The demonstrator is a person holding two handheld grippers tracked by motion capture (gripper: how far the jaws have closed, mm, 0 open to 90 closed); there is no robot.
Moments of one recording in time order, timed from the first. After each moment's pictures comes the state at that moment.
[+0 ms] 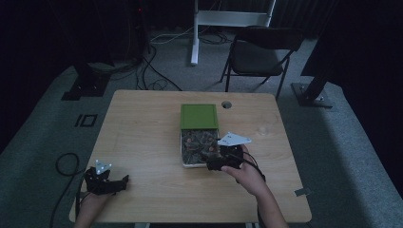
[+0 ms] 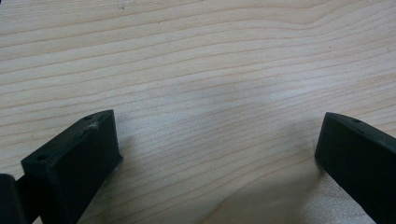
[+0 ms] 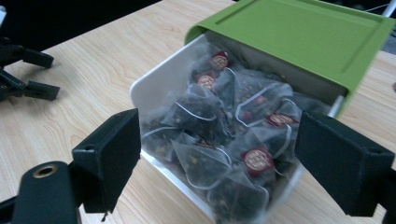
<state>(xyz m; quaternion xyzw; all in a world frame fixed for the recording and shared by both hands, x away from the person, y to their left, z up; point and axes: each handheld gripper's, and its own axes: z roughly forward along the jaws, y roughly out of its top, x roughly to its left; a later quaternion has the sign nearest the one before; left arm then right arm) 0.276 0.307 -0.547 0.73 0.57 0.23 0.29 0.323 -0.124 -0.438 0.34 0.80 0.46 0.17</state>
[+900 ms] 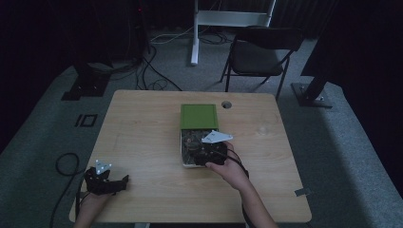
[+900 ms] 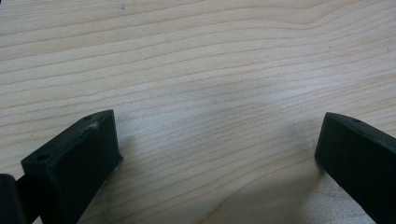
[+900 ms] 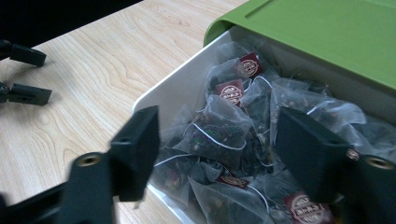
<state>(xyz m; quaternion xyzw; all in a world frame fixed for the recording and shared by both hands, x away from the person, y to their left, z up) 0.276 0.307 -0.547 0.74 0.57 0.23 0.29 0.343 -0.083 -0.457 0.34 0.81 0.45 0.16</state>
